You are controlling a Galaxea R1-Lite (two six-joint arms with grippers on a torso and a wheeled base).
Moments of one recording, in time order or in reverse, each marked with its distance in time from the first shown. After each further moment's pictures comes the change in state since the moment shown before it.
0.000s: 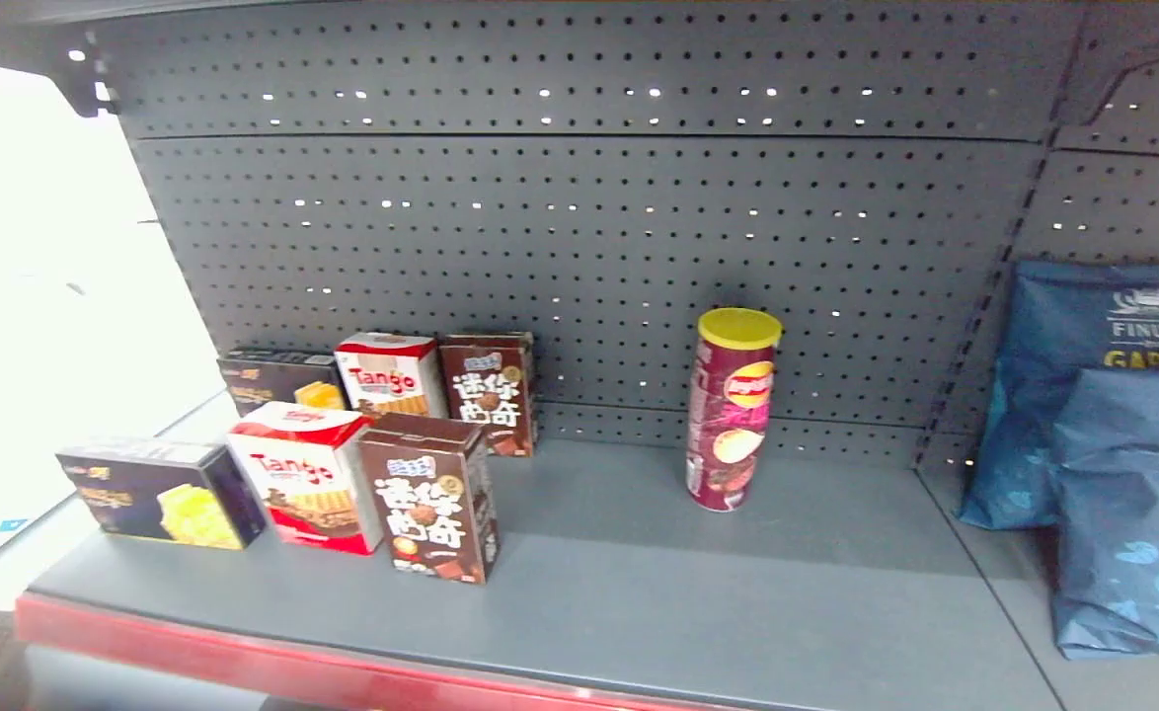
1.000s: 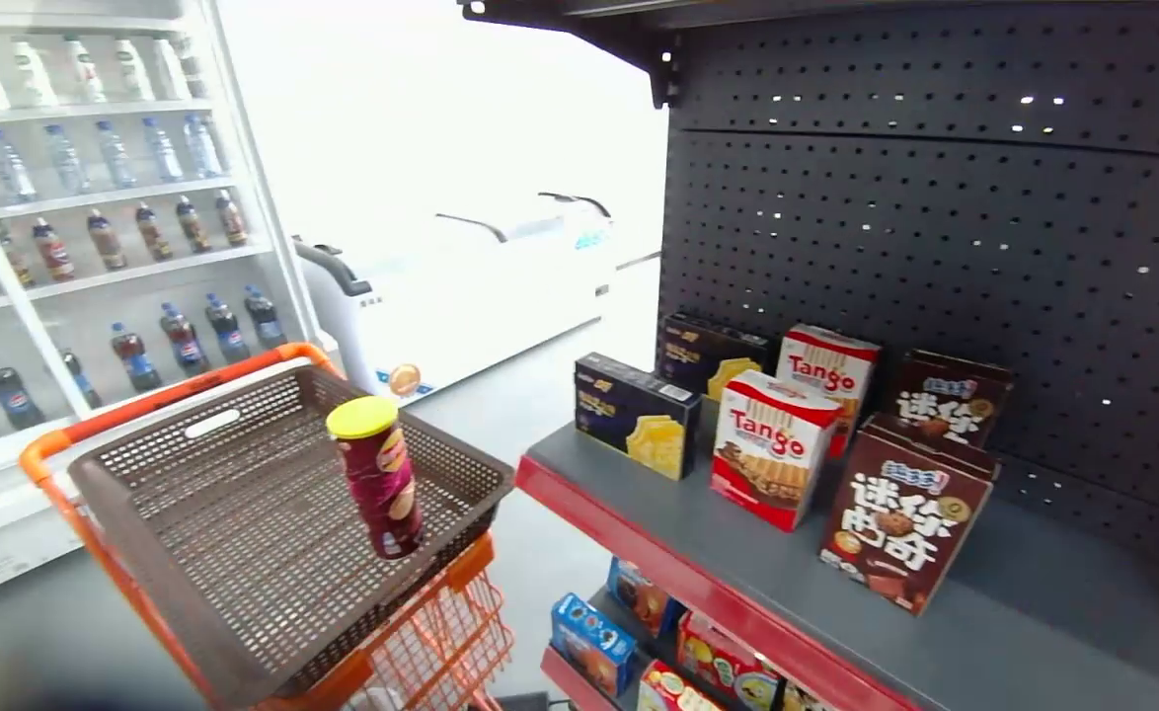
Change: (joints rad) left arm 0.000 0.000 0.000 0.001 0.001 0.000; right arm 0.000 0.000 0.000 0.000 0.000 0.000
